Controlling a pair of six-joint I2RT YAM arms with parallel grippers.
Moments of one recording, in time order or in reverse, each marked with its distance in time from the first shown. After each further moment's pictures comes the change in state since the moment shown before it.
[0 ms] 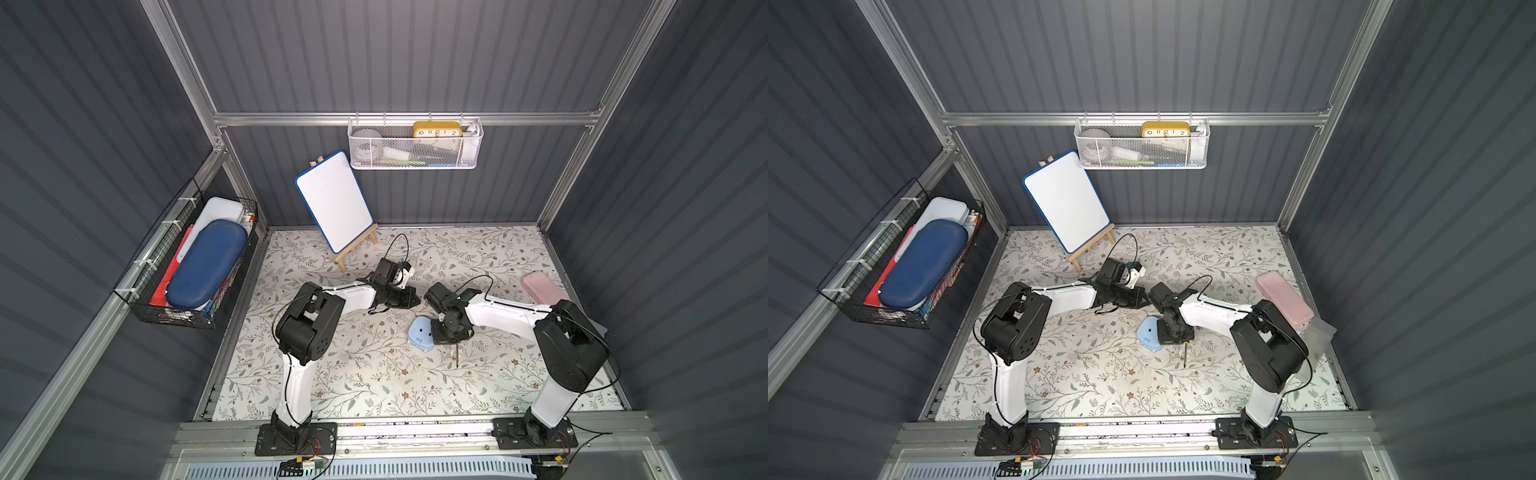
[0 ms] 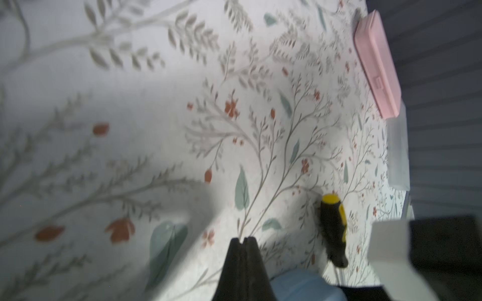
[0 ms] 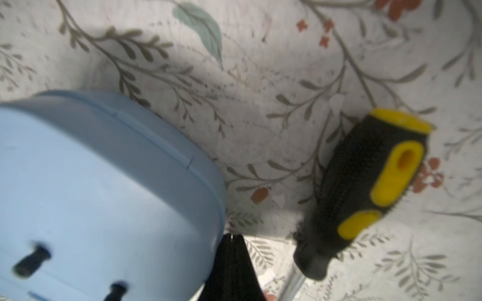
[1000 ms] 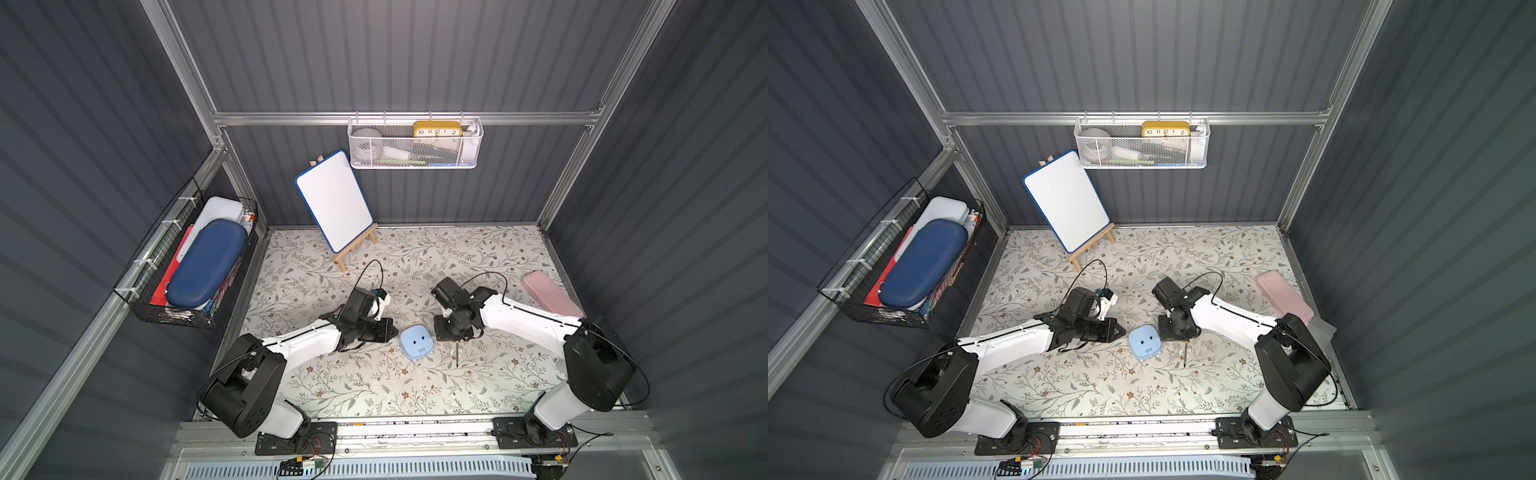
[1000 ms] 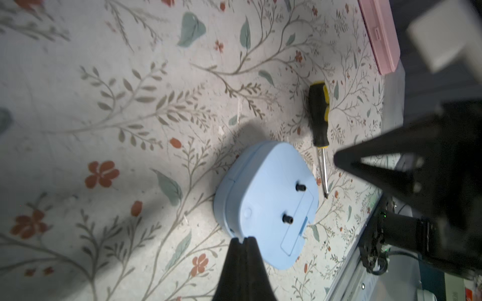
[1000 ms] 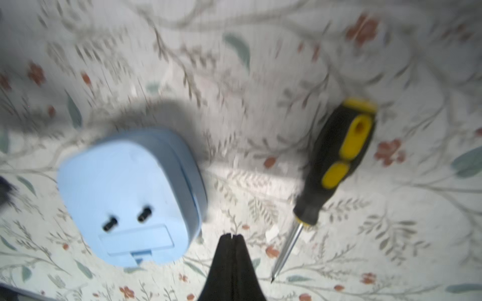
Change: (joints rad) left arm -0.014 -0.551 -0.452 -0.070 -0.130 -0.073; right arm 0.042 -0.171 -0.084 -0.035 -0.062 0.003
